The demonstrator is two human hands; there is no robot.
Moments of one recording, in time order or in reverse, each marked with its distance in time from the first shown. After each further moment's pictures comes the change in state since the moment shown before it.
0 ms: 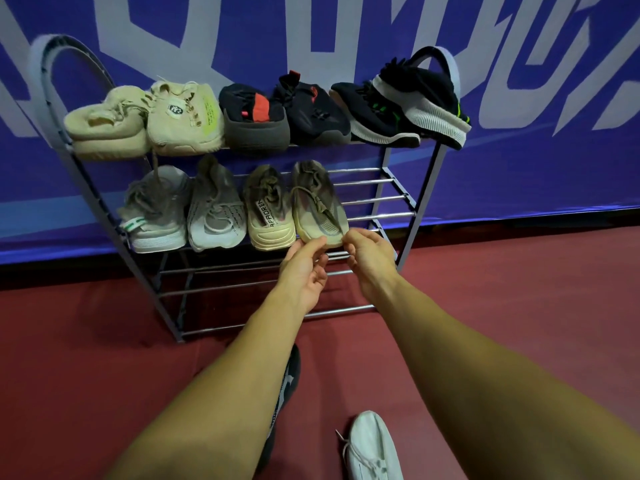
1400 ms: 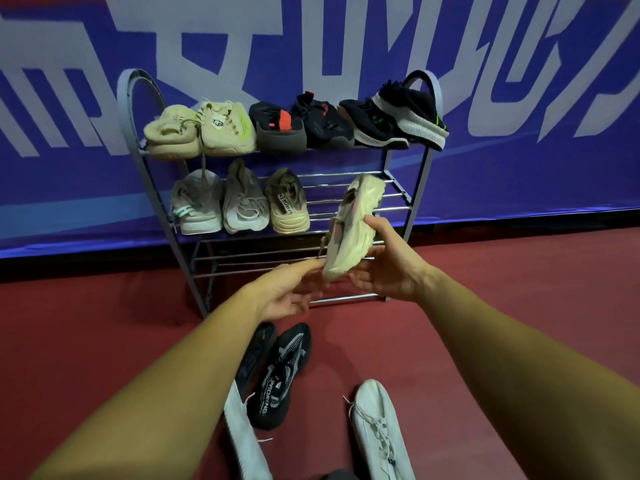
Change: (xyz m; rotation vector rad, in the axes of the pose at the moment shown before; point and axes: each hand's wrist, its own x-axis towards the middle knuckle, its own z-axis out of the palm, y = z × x) left_hand -0.103 0.023 -0.063 0.602 -0.161 -0.205; right_hand -0.086 -0.041 -0.047 -0.120 -0.491 0.433
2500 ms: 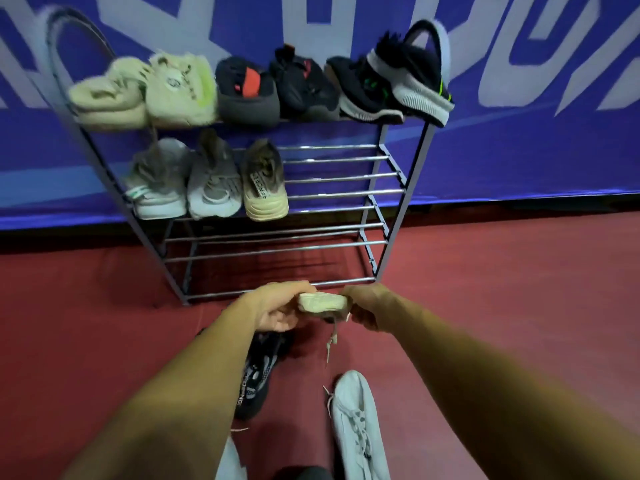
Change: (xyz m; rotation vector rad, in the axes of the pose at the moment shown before) left_hand 0.083 -0.045 0.010 0.081 0.103 -0.283; right_hand 0.040 0.060 -0.030 -0.504 0.415 0.352
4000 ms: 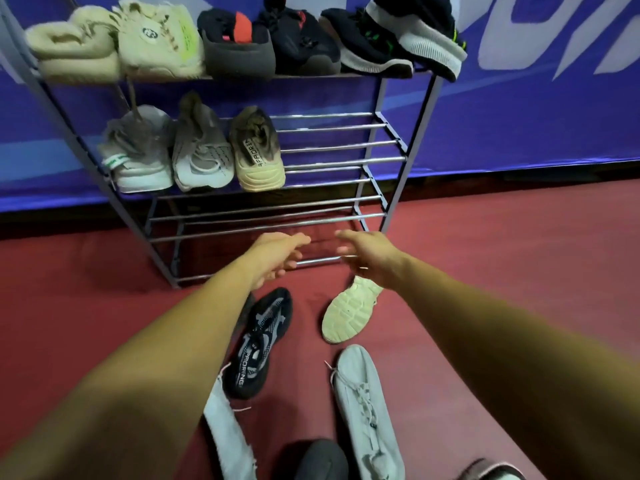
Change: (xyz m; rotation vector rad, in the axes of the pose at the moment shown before) left_hand 0.001 0.021 -0.014 0.176 0.168 0.337; right_hand 0.010 -0.019 0.006 0.335 0.011 -0.260
